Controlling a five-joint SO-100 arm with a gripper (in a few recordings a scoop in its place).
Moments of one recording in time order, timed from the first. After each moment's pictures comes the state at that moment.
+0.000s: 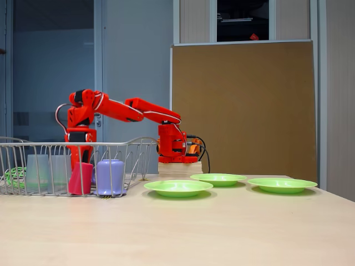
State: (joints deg) arm 34.1 19.1 3.0 104.5 -47.7
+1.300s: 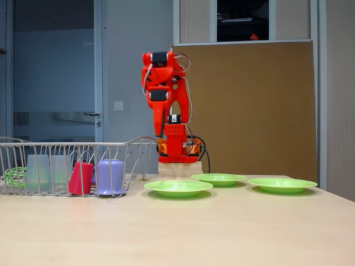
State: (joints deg) arm 0.1 96.5 99.8 83.2 -9.4
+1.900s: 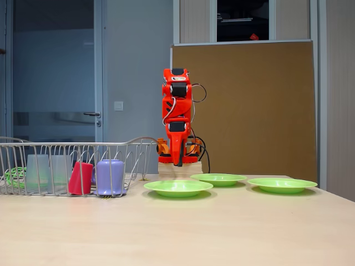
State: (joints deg) arm -10.5 98.6 128.5 56.5 6.4
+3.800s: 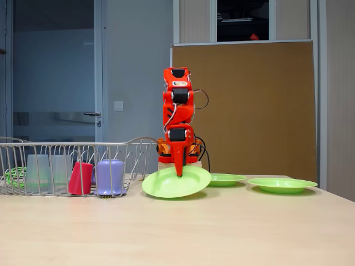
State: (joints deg) arm -12.1 84.5 114.9 53.1 11.4
